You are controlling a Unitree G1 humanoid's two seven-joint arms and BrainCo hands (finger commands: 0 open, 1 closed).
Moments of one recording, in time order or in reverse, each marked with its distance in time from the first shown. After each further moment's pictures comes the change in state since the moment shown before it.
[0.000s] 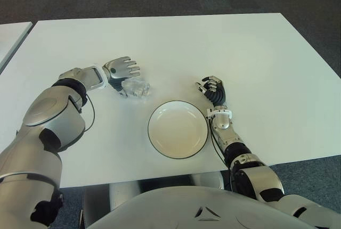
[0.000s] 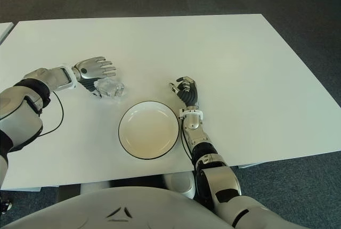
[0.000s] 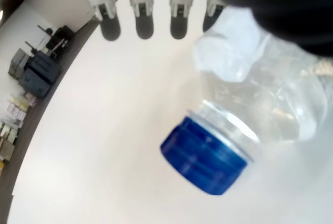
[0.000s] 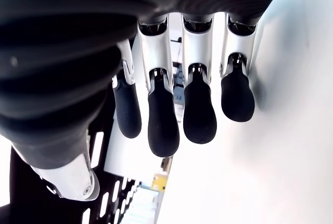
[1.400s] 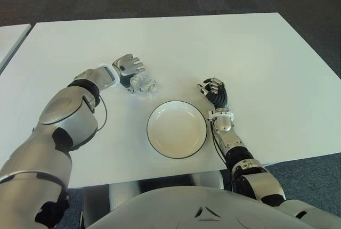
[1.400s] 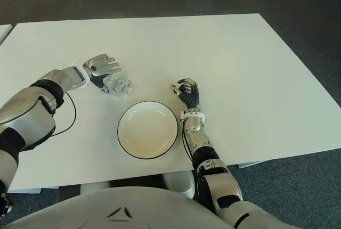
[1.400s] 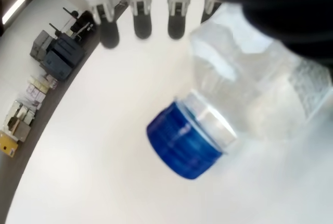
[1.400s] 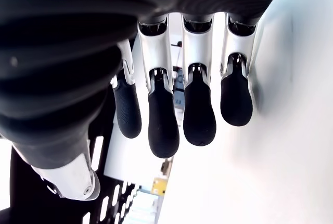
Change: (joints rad) left arm 0.001 -0.091 0.005 0.037 -0.109 0.092 -0.134; right arm 0.057 -0.006 -0.004 -0.089 0.005 0.040 0.015
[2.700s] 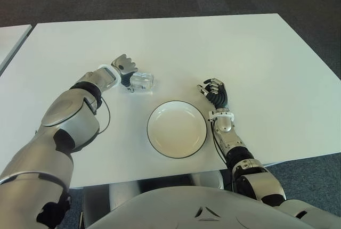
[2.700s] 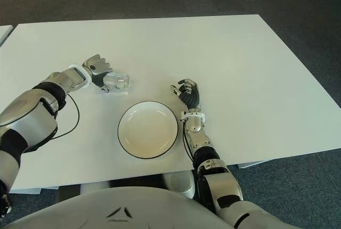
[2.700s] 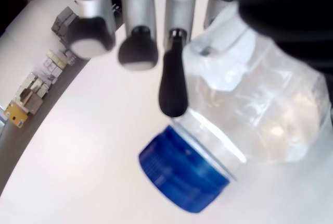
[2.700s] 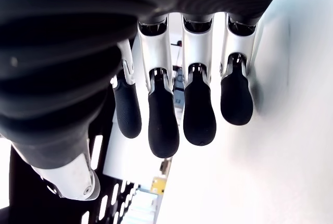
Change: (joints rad) left arm 0.018 -0.015 0.046 0.000 -0.102 0.055 -0.109; right arm -0.003 -0.004 -0.002 0.011 0.001 0.000 0.007
